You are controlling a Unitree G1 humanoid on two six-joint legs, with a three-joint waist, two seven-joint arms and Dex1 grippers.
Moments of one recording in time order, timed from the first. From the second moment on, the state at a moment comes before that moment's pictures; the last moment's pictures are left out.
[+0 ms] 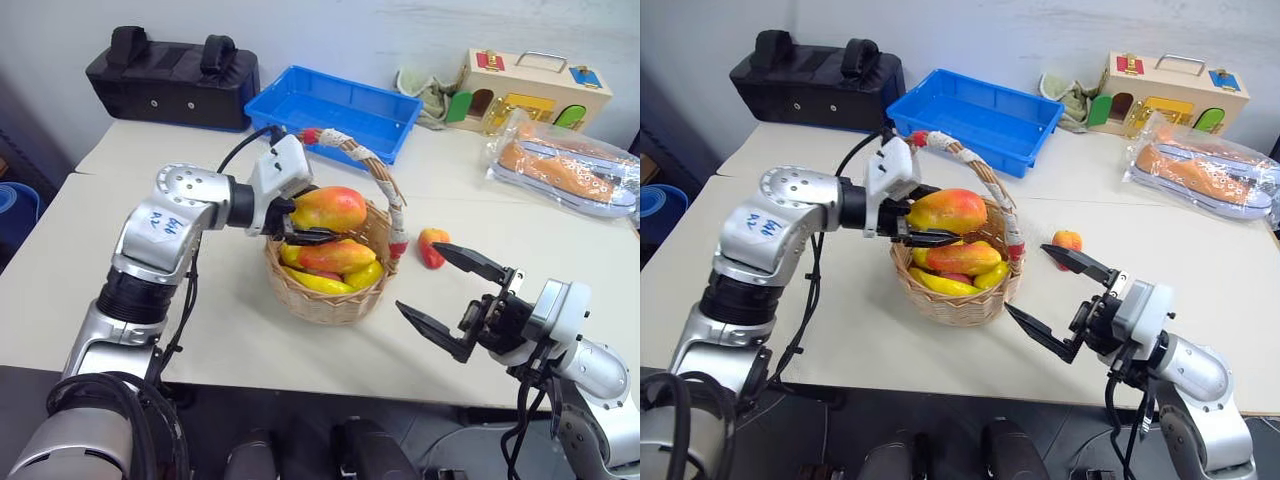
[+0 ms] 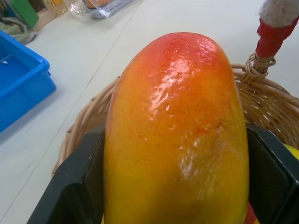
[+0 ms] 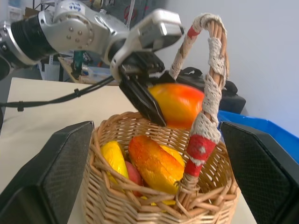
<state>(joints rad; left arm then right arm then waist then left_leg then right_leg) -0.91 0.56 -0.23 -0.06 -0.22 0.71 -0.96 0.10 -0.54 -0.16 -0.59 0.59 -0.03 0.83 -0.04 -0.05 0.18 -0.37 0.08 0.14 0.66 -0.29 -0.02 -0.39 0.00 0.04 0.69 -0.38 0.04</state>
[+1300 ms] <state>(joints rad) -0.31 0.82 0.34 0.00 -0.50 0.23 -1.24 0.23 -0.51 -0.43 -0.37 0.45 0.08 0.60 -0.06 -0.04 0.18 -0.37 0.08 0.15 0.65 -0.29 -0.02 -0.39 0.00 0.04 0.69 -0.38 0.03</state>
